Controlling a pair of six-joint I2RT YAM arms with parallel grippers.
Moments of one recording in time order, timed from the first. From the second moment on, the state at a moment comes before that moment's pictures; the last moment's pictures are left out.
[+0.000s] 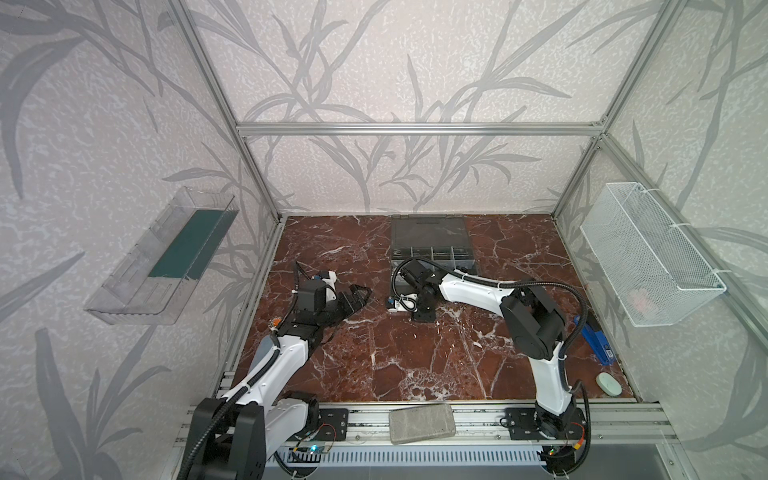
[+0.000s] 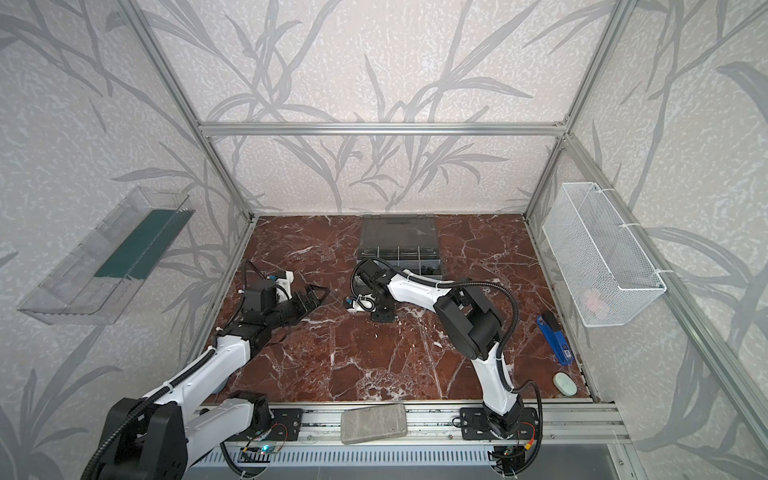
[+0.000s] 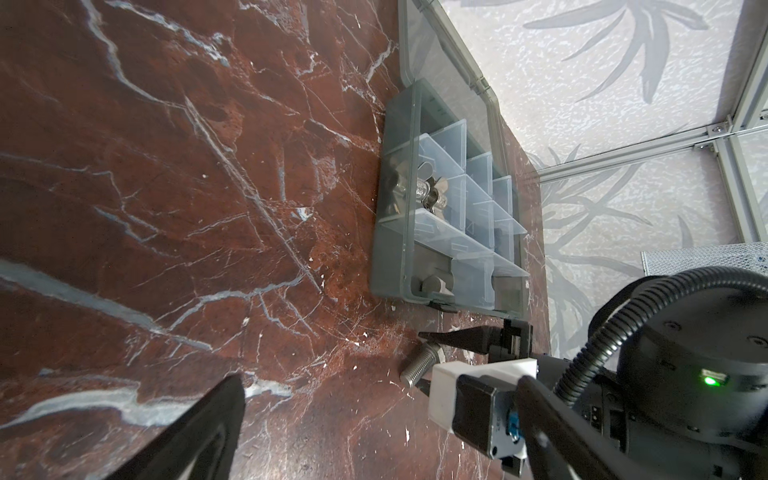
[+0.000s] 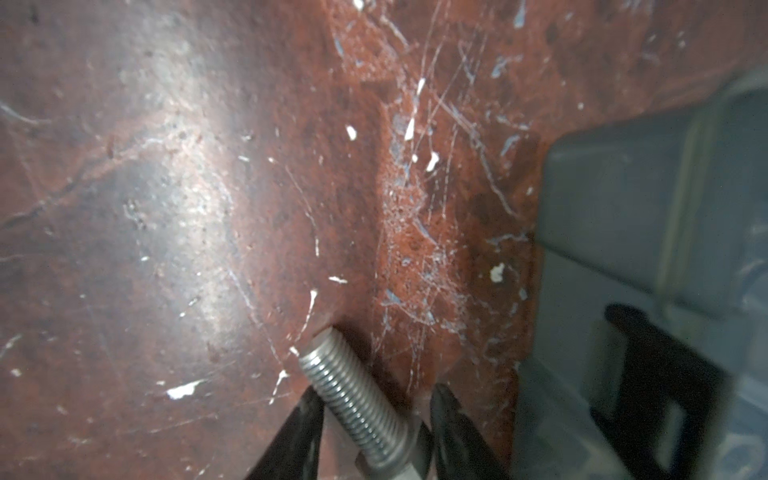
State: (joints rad) left arm -0.11 1.07 0.46 0.00 0.43 -0.77; right arm 0.80 2.08 1.48 -0.72 -0.08 -0.76
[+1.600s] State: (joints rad) left arm -0.10 1.05 0.45 0.00 0.43 -0.78; right arm 0.59 1.79 1.37 -0.55 -0.41 -0.51
